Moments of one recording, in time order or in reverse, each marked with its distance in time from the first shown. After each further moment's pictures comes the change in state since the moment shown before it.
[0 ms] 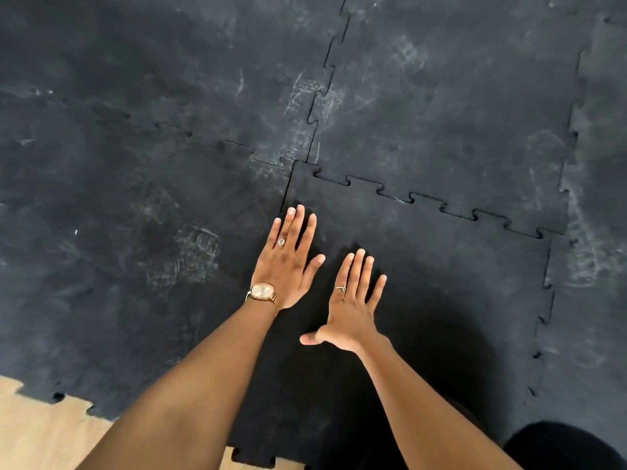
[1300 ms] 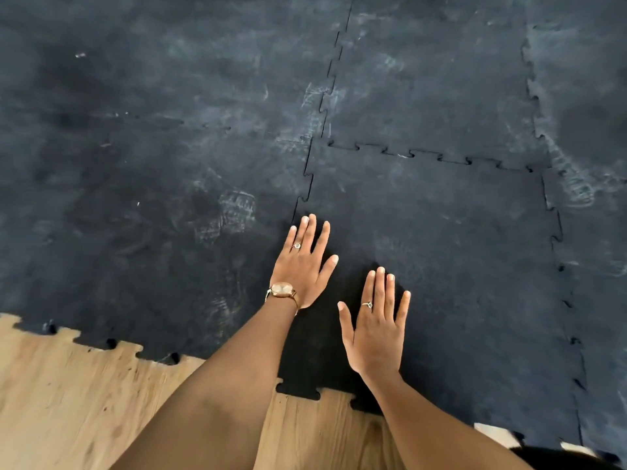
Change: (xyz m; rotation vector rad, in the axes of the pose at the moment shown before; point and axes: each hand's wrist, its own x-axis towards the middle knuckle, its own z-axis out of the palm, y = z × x) left_hand -0.118 0.014 0.019 0.058 0.065 0.027; right_hand -0.074 0.014 0.176 -0.085 0.772 0.086
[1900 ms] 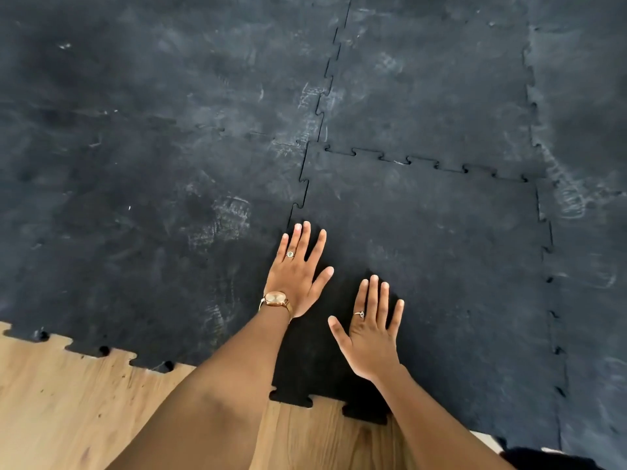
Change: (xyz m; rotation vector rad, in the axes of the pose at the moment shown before) left_hand 0.004 -0.005 0.000 -0.002 -0.047 -0.002; right_hand 0.015 0.009 -0.011 0.080 -0.280 -0.061
